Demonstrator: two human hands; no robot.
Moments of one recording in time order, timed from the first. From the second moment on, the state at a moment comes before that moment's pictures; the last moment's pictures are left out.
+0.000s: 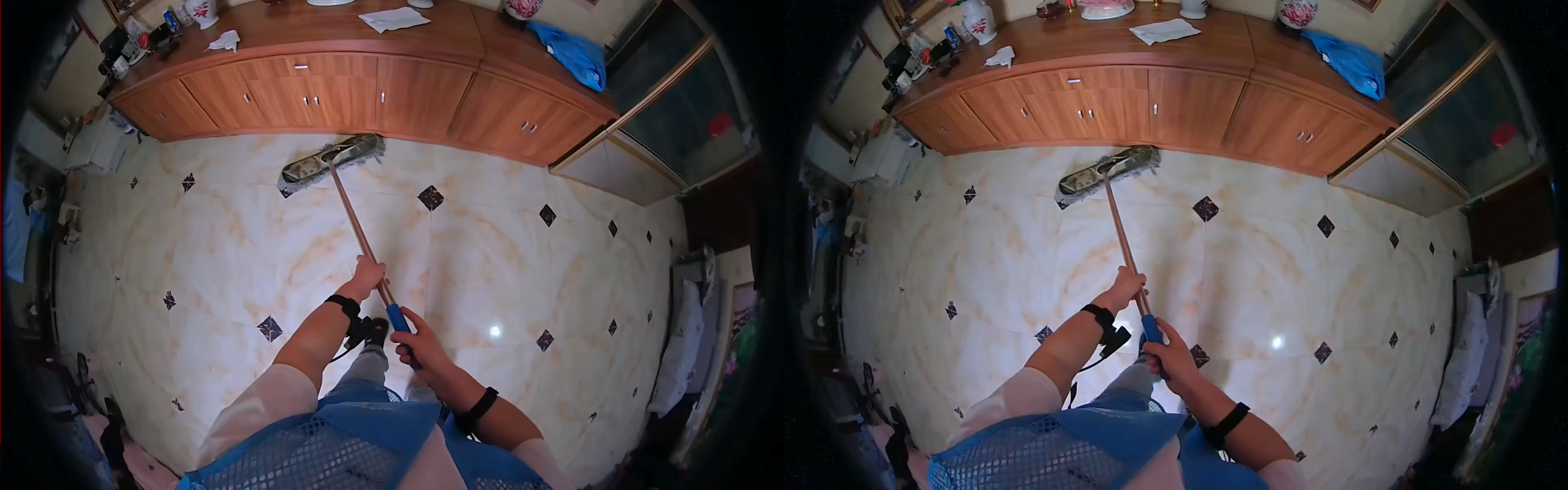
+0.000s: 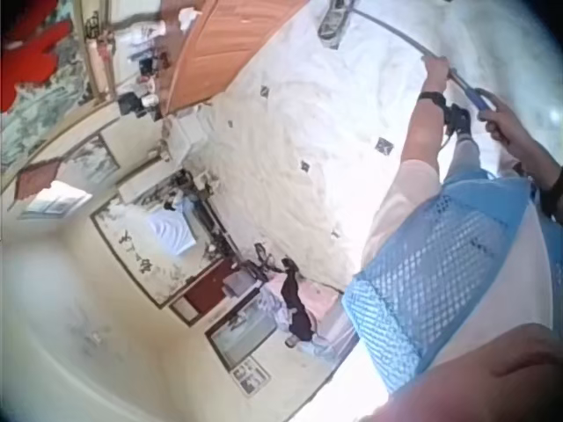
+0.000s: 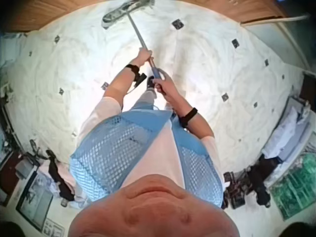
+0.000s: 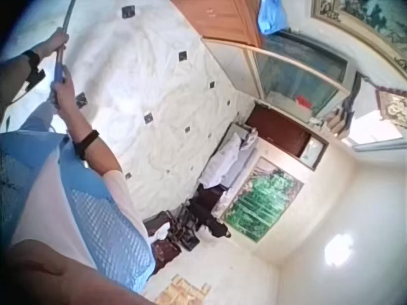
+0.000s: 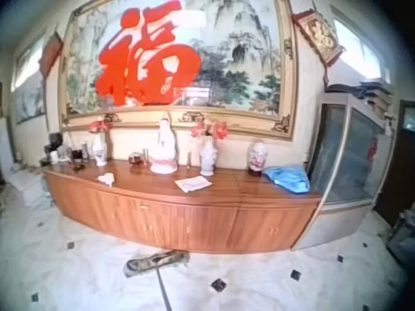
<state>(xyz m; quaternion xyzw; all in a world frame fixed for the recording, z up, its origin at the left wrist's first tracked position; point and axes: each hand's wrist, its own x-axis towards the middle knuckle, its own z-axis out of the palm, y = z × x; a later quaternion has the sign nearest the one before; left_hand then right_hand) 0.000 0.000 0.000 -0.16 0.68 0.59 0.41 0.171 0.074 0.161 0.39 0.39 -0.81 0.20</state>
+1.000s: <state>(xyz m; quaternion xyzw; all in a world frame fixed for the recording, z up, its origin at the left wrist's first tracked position) 0.193 0.106 0.003 0.01 0.64 0.52 0.56 0.397 0.114 0.186 0.48 0.26 -0.84 0.01</state>
